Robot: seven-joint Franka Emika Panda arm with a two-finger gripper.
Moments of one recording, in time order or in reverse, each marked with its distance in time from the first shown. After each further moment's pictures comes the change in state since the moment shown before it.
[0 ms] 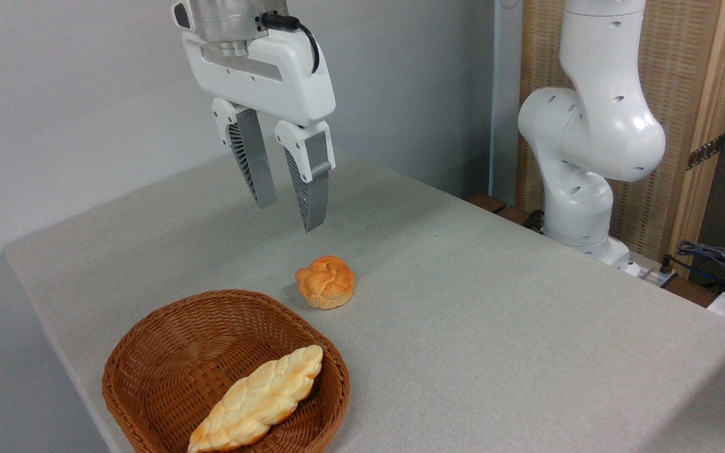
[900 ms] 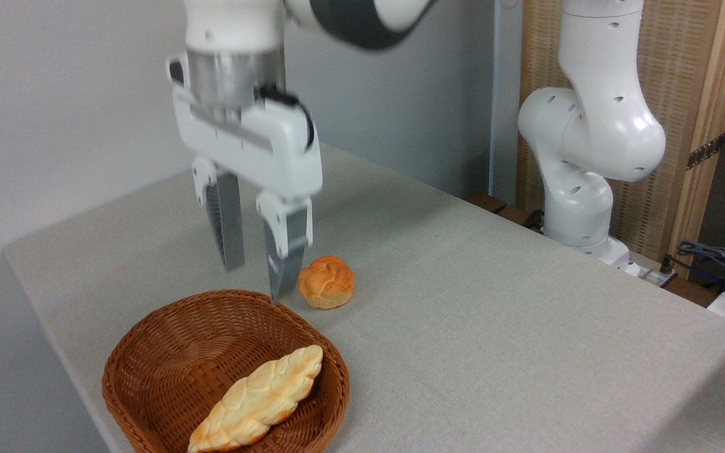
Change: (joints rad) arm 0.005 0.034 0.039 -0.179 -0.015 0.386 0.028
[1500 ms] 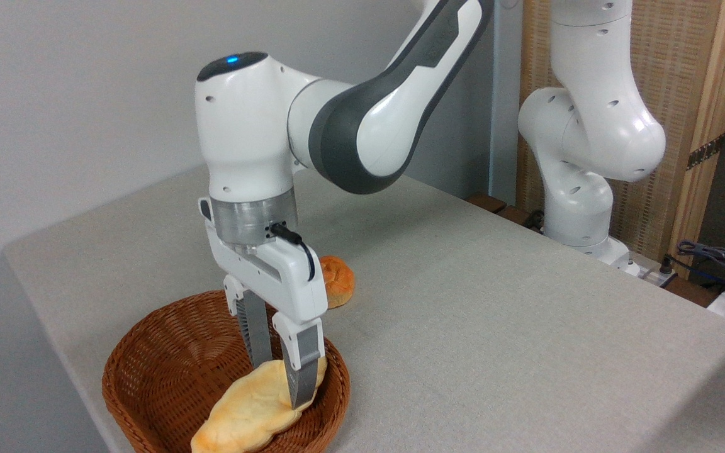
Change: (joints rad) arm 0.000 0.117 -0.001 -0.189 0.137 0.285 0.015
